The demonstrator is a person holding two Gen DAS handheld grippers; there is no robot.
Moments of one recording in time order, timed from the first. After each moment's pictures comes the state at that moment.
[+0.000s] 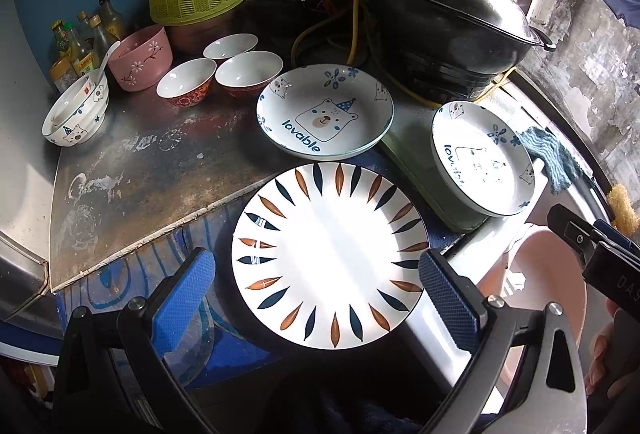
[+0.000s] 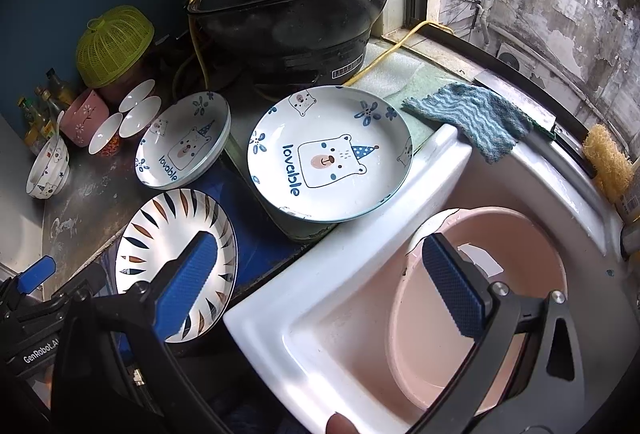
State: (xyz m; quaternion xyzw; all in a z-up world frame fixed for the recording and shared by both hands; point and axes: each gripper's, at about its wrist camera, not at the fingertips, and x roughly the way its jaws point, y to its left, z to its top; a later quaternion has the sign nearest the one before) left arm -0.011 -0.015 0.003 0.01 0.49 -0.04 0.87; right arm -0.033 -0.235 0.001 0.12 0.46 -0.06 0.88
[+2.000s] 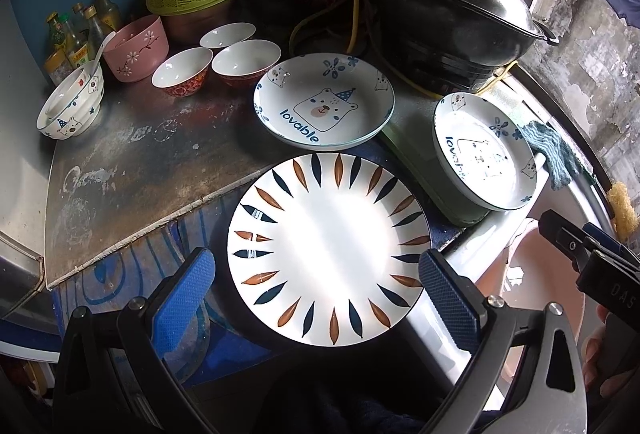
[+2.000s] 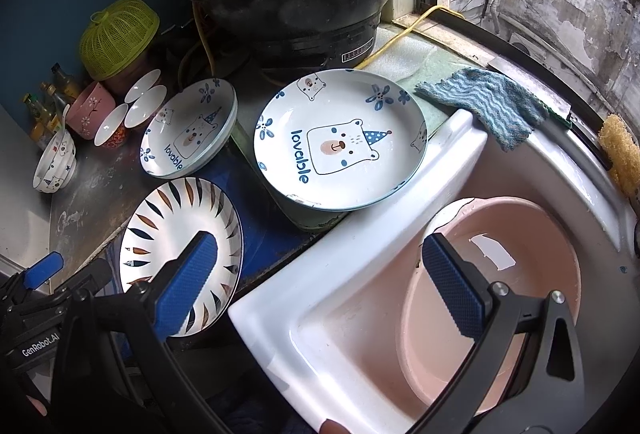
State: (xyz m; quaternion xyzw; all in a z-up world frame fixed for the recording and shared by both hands) left arm -0.007 -0.013 -0.006 0.01 0.50 -0.05 0.86; right arm -0.029 -0.233 -0.013 0.14 0.48 -0.03 0.87
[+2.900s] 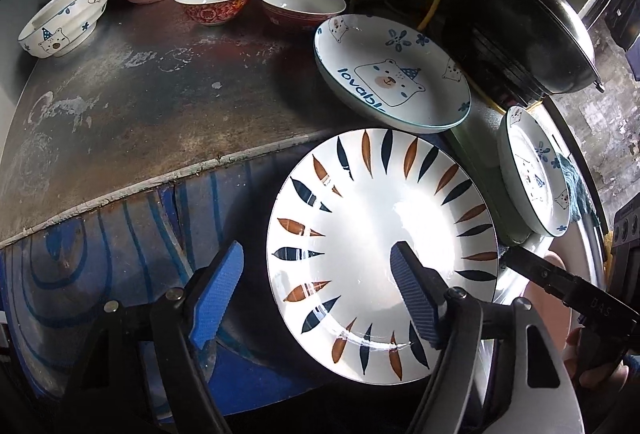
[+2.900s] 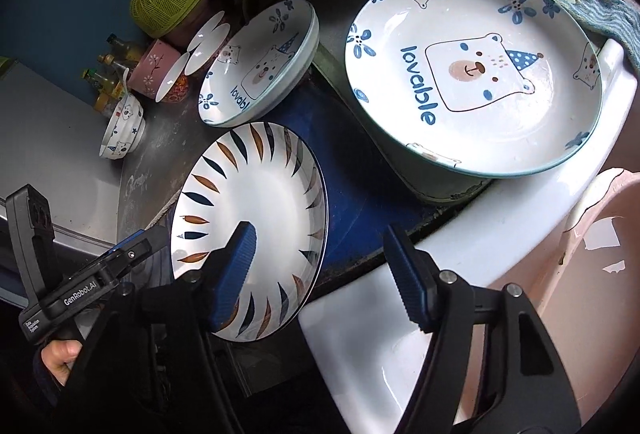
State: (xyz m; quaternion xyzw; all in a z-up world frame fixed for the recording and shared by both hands) left arm 0.031 0.065 -0.086 -0.10 0.54 -0.04 0.83; right arm 0.022 -0.196 -0.100 0.23 0.54 0.15 0.79
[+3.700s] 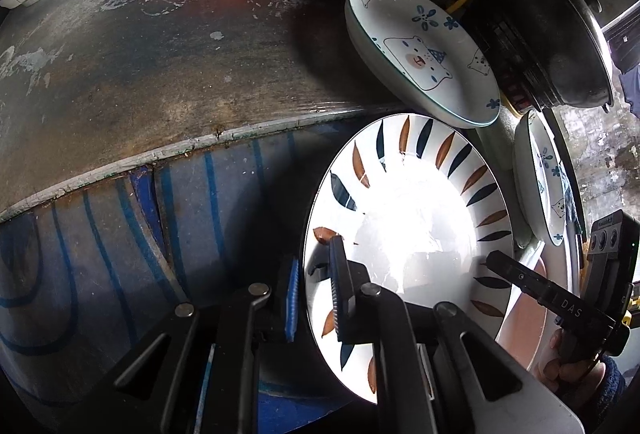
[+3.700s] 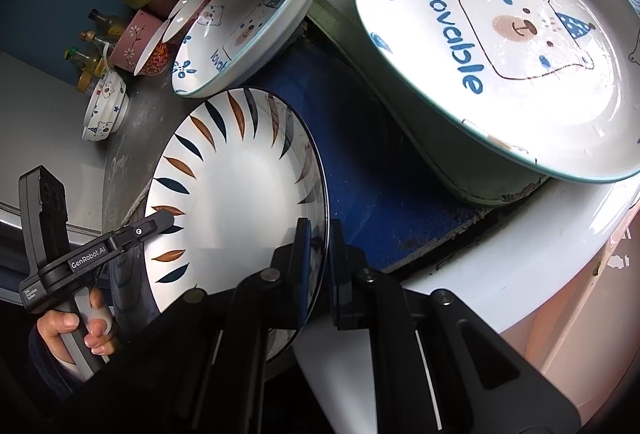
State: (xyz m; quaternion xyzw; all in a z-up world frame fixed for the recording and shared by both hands) left arm 0.062 0.091 -0.129 -0.16 0.58 -0.09 0.79; right arm 0.038 -0.184 -0.127 0.22 0.57 0.15 0.77
